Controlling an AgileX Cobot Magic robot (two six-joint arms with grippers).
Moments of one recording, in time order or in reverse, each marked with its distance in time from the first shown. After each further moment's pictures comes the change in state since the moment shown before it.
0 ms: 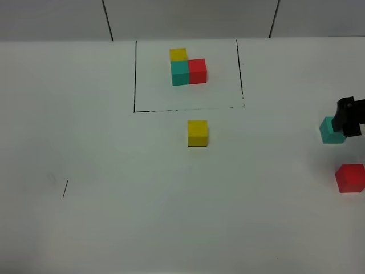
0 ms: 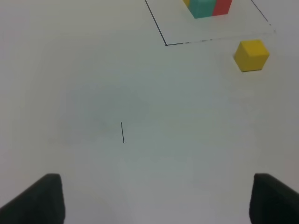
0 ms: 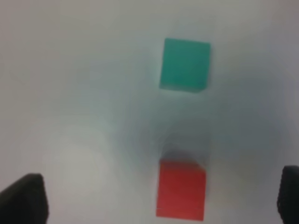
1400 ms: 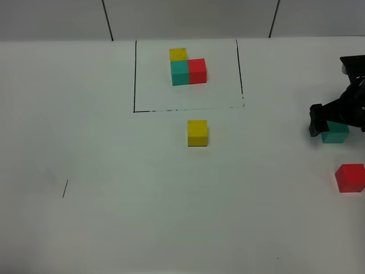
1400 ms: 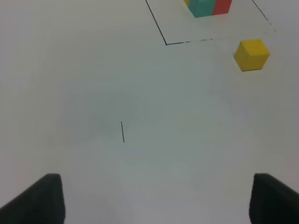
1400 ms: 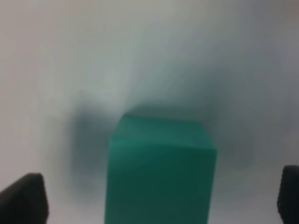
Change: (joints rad) left arm 0.000 0.002 0.000 0.000 0.000 0.000; right arm -0.067 0.568 -0.245 0.024 -0.115 -0.062
